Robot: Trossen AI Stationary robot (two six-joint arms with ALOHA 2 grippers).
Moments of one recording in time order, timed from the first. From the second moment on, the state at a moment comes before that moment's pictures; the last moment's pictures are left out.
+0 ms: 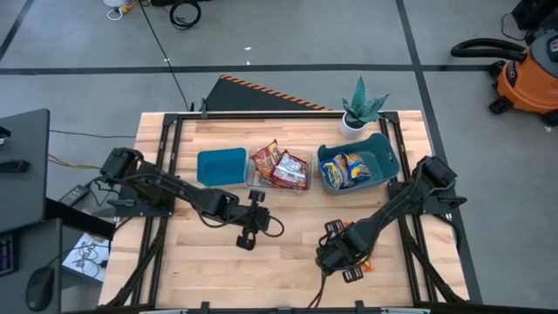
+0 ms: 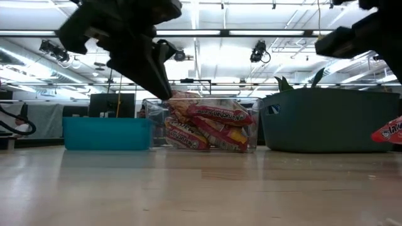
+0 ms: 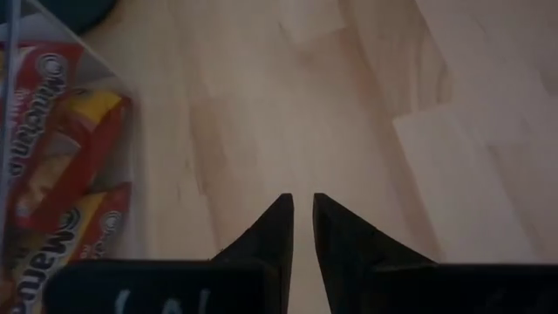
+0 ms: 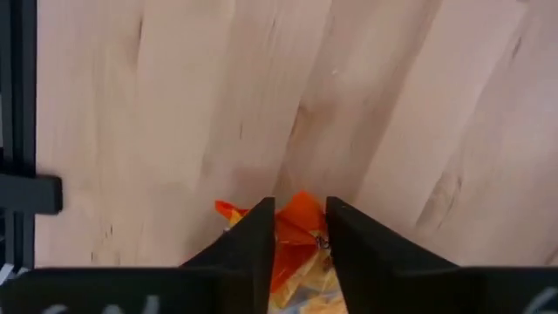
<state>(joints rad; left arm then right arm) -0.33 1.65 1.04 -0.31 -0.23 0.06 0.61 1.84 1.34 -1.00 -0.05 0.35</state>
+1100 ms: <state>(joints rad) -0.23 1.75 1.04 0.23 -0.08 0.11 0.43 1.55 1.43 -0.93 0.16 0.12</state>
